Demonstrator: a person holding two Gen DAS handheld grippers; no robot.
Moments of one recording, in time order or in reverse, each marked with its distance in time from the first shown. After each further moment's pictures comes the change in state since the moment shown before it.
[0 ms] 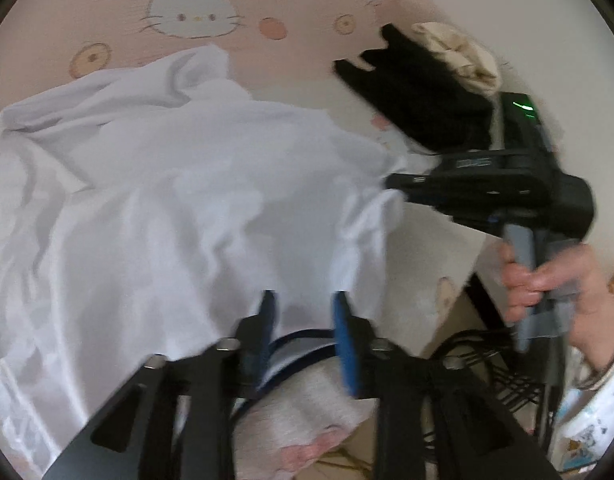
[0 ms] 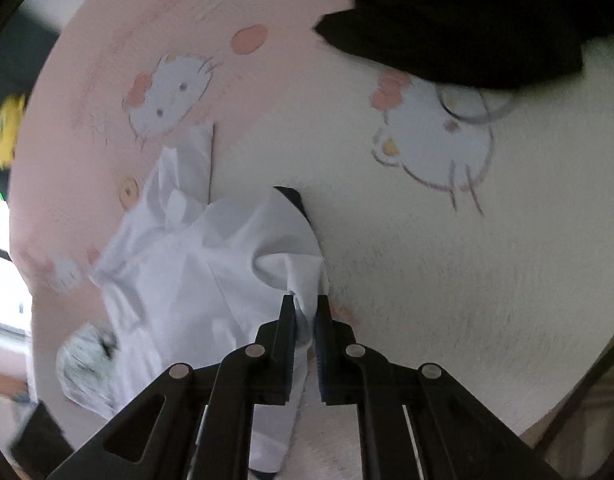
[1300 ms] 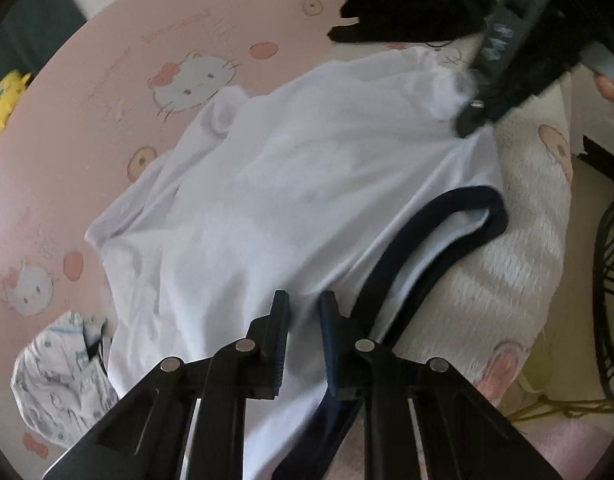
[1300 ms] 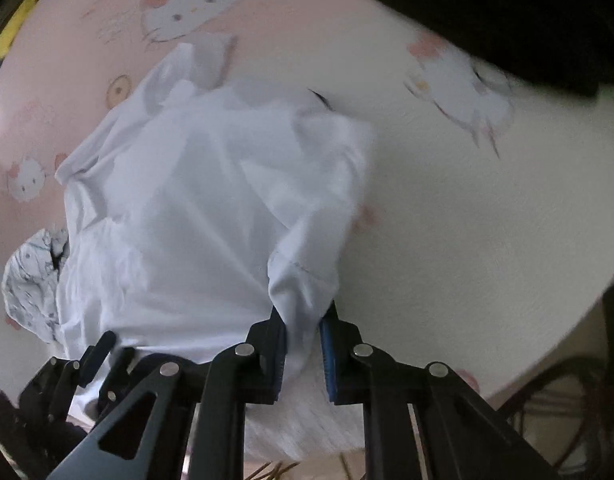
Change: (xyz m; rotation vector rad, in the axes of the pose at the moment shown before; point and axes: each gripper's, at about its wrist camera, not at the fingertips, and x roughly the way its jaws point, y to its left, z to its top) left arm 0.014 -0.010 -0.055 0.486 -0.049 0.528; right arm 0.014 0.027 -0.049 -0.210 0.158 -0.208
